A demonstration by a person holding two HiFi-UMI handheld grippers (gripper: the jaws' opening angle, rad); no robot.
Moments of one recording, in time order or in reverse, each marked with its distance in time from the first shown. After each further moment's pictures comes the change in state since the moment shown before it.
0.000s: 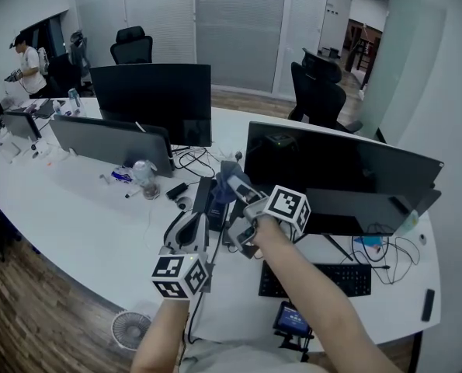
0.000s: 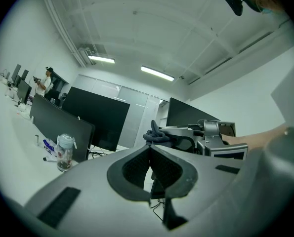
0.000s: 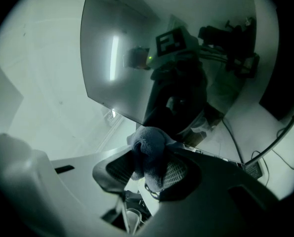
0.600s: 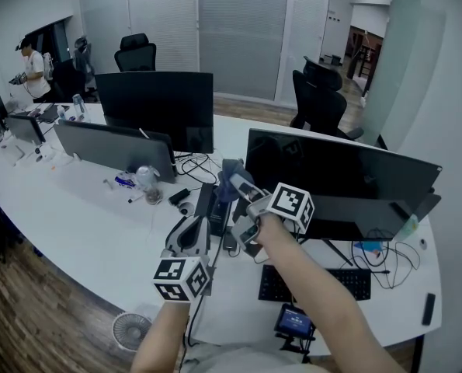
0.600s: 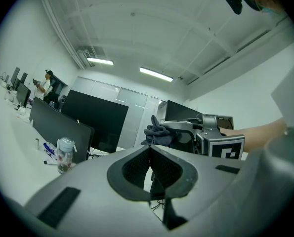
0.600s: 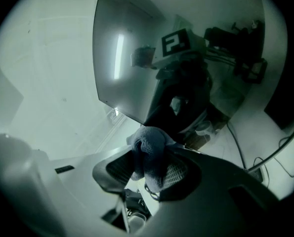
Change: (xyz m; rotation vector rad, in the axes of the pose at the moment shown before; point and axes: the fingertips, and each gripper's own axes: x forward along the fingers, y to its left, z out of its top) left arm -0.006 -0.007 0.008 0.021 -0.012 0.000; right arm -0.002 0.025 0.010 -0.045 0.008 0.026
